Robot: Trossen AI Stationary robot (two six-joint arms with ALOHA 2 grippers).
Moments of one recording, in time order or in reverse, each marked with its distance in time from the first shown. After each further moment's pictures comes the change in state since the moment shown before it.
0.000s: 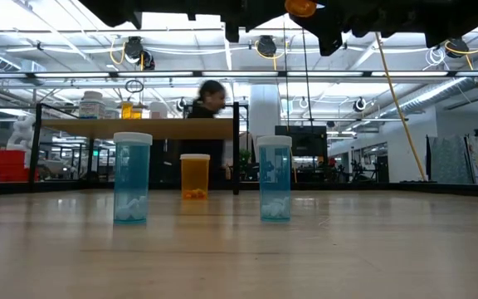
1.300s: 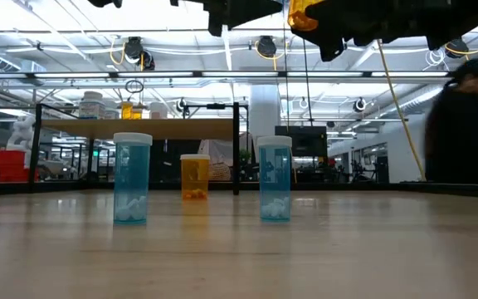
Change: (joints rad) left arm -0.044 -0.094 -0.002 -0.165 -0.119 -0.059; right arm -0.011 -0.002 0.002 -0.088 -0.005 -0.062
